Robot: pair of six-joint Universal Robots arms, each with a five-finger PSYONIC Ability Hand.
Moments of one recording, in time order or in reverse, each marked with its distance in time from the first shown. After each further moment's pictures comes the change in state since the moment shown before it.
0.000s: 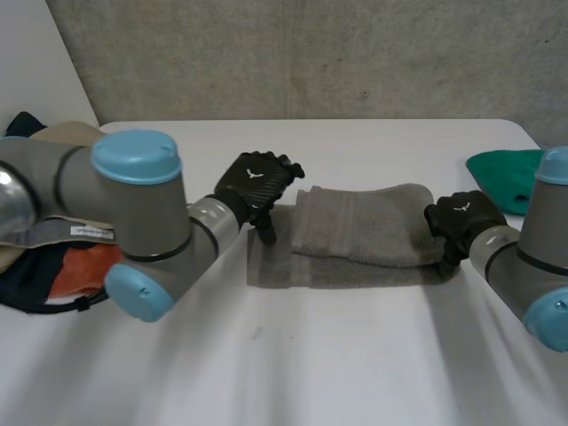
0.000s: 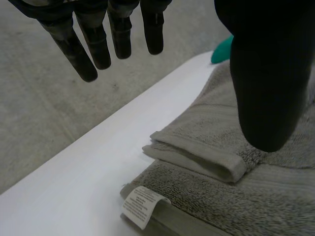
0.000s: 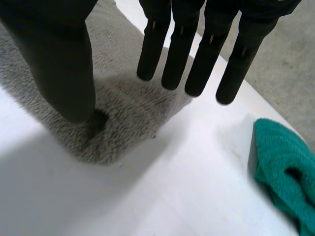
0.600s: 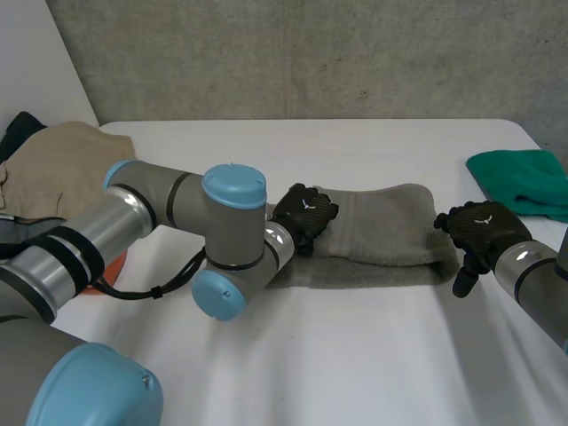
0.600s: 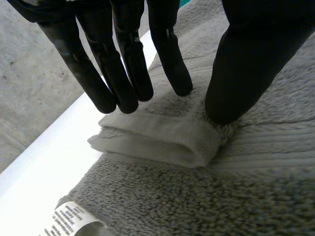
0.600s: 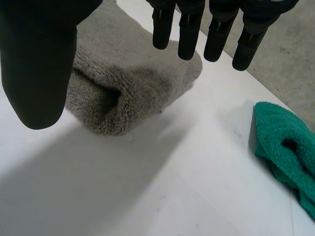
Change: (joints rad) left arm -0.120 -0.459 0.560 -0.181 -0.043 0.182; right arm -0.084 -0.127 0.166 -0.009 -0.071 0.024; left_hand 0.584 0.570 0.573 0.569 0.560; right_hand -0.401 -0.399 -0.431 -0.420 -0.440
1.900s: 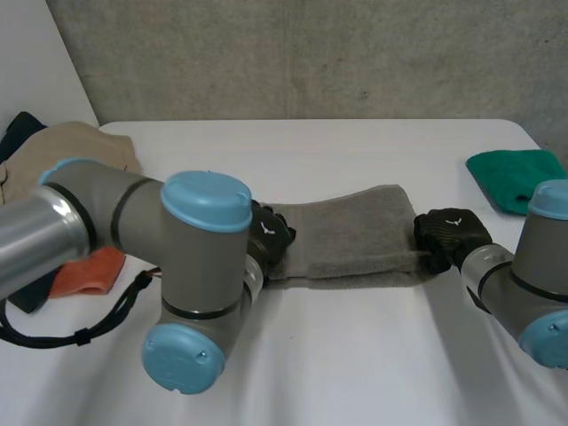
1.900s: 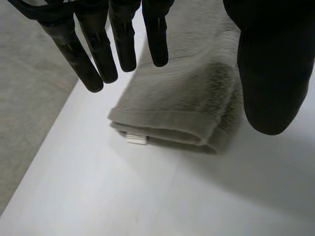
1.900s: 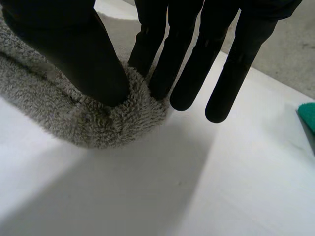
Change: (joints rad) left arm -0.066 0.462 -0.588 0.000 -0.351 0.161; right arm 0.039 0.182 -0.065 -0.160 -0.051 0.222; left_hand -0.464 -0.445 -0.436 -0.453 -0.453; right_hand 0.789 0.846 0.872 0.870 0.867
